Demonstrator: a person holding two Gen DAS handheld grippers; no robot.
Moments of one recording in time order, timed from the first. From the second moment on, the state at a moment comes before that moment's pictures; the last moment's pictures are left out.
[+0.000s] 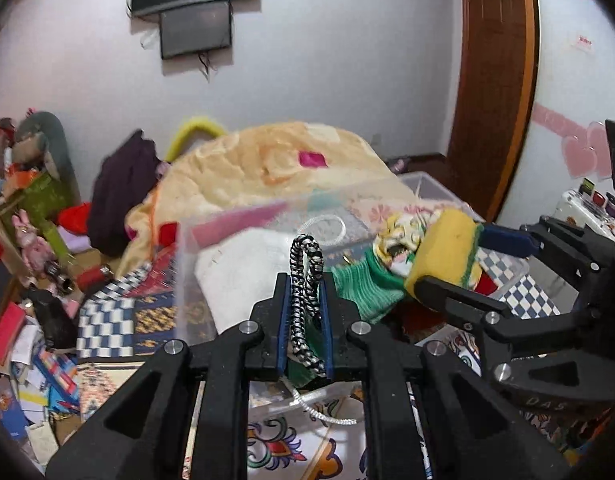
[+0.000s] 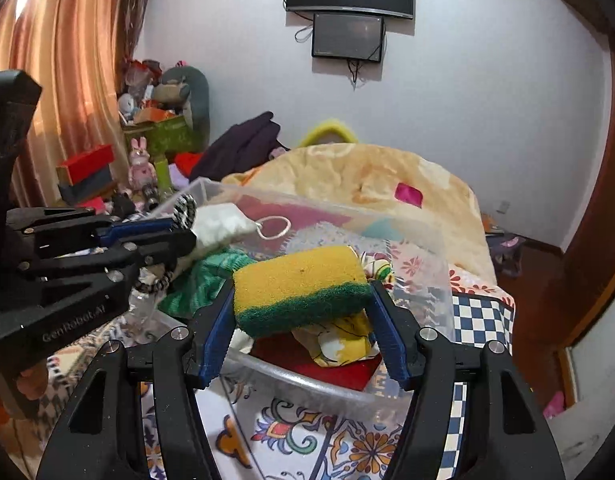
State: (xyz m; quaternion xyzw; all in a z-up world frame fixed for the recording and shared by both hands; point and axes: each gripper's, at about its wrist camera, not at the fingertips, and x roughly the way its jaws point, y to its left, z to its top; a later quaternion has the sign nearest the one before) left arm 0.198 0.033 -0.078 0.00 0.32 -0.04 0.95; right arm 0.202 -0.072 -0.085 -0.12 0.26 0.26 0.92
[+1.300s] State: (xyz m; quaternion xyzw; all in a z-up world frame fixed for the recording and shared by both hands) left arm 0.029 0.020 0.046 -0.02 0.10 -0.03 0.99; right arm 0.077 -0.145 0.033 -0.04 0.08 0.28 0.96
